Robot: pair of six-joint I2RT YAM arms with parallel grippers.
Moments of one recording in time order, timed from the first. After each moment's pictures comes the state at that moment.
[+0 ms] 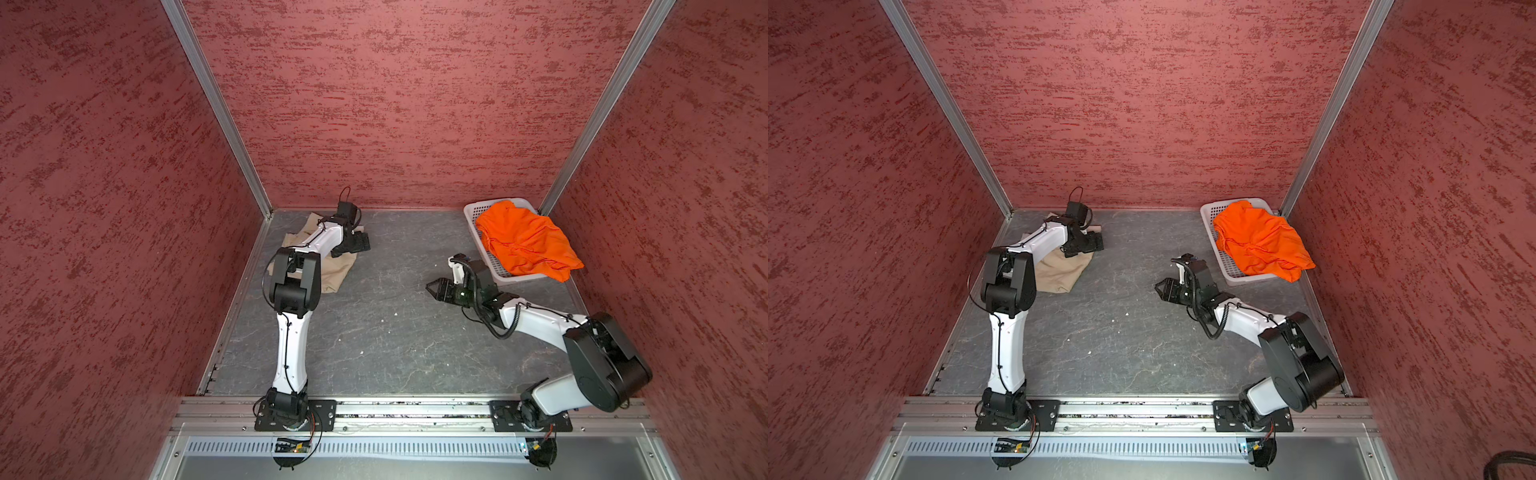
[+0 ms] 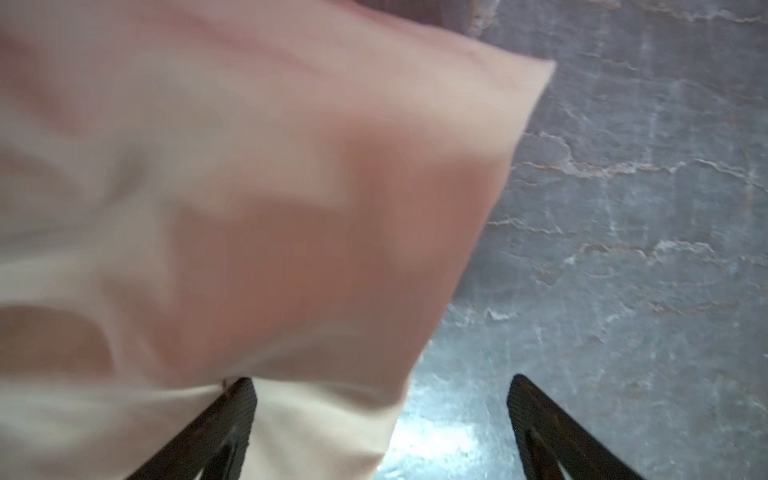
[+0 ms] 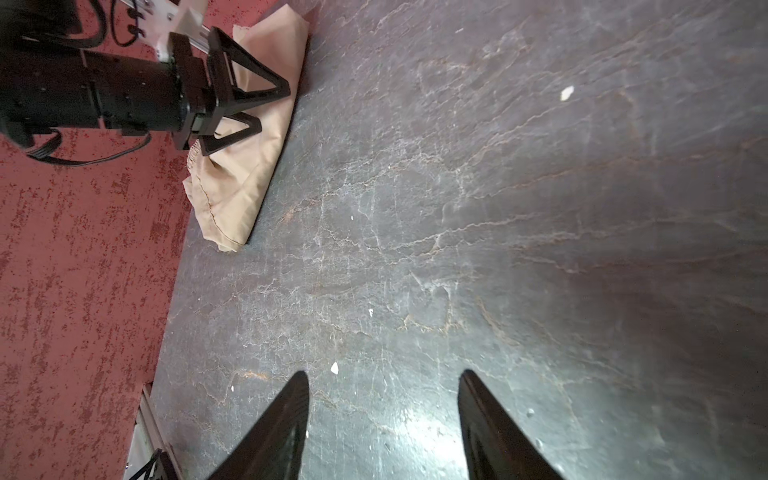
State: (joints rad) left arm -0.18 2.28 1.86 -0.72 0.01 -0.40; right arm 0.47 1.48 0.69 0.16 -0.33 0.70
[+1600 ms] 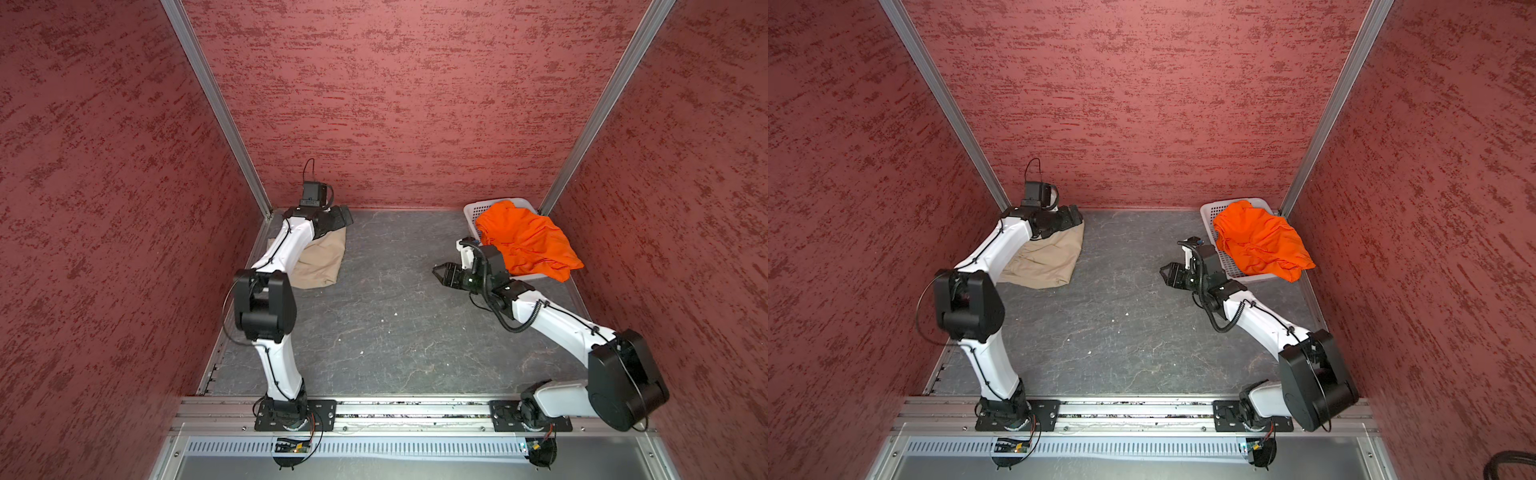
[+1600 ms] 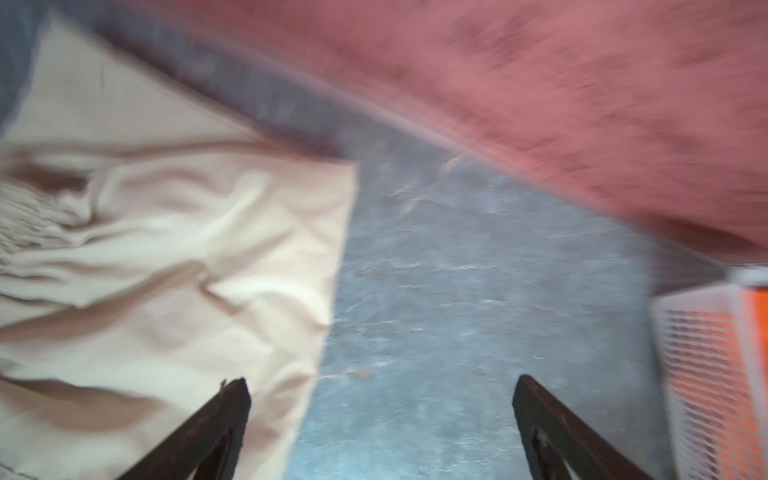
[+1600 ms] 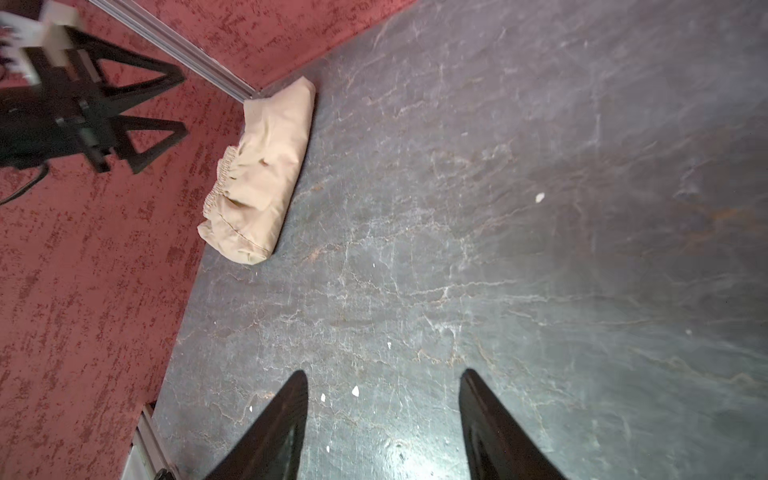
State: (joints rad) left arm -0.14 1.78 1.61 -0.56 0.10 -0.43; right arm 0.40 1.37 0.87 -0.07 -0.30 0.59
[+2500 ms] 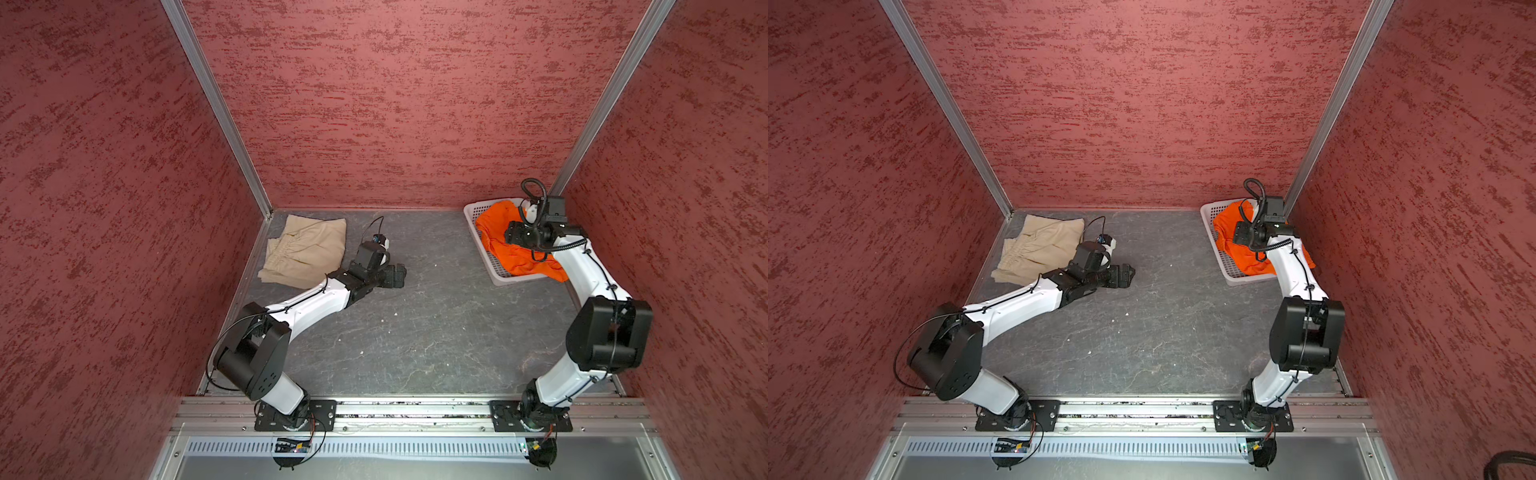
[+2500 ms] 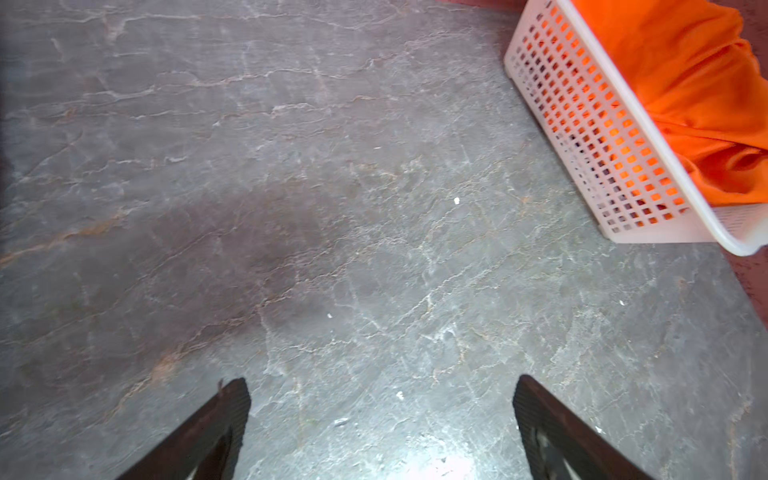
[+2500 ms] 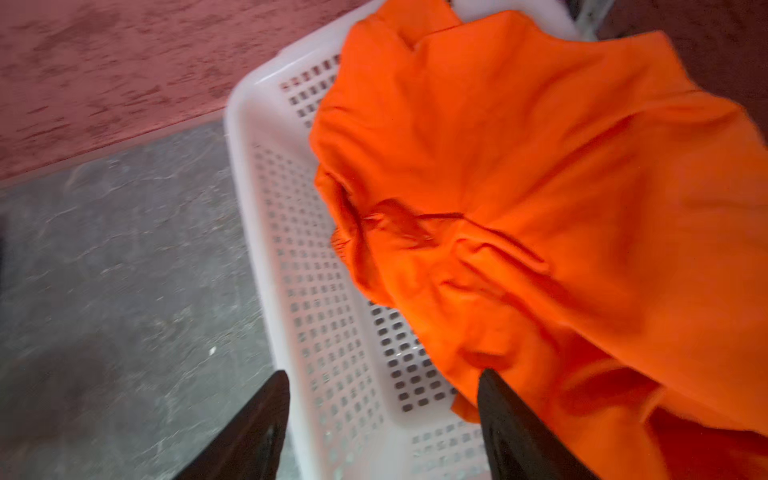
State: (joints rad) left arm -0.58 1.55 0.99 -0.13 0.01 -0.41; right arm -0.13 1.72 1.50 -0.64 -0.07 0.17
